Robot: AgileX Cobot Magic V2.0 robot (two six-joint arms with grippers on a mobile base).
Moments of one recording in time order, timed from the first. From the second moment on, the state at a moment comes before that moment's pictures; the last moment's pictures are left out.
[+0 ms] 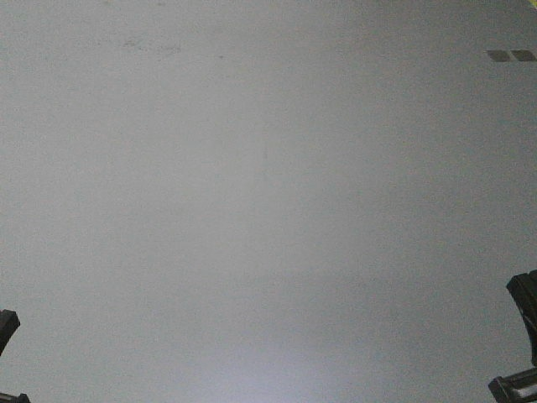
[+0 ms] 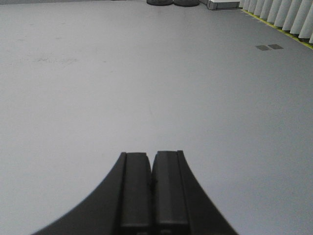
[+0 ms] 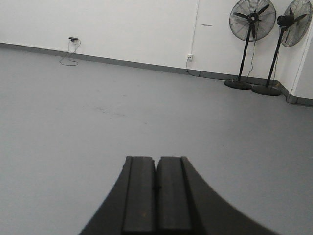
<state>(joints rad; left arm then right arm) -0.11 -0.01 0.03 -0.31 0.38 0.27 0.23 -0.01 0.03 0.01 0.13 -0.08</state>
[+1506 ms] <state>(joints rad) -0.11 -0.01 0.03 -0.31 0.38 0.27 0.23 -0.01 0.03 0.01 0.13 -0.08</state>
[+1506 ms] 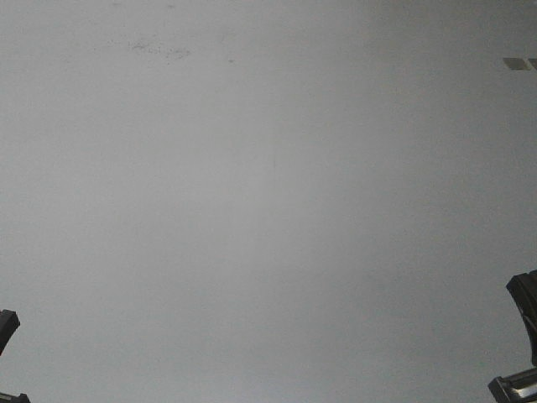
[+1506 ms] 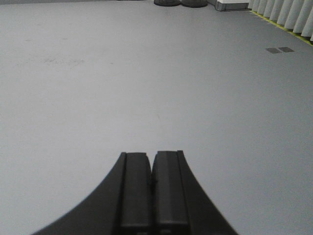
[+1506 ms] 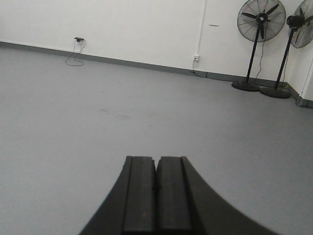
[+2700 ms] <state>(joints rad) -0.11 -0.01 0.03 -0.31 0.38 0.27 0.23 -0.01 0.03 0.01 0.13 -0.08</state>
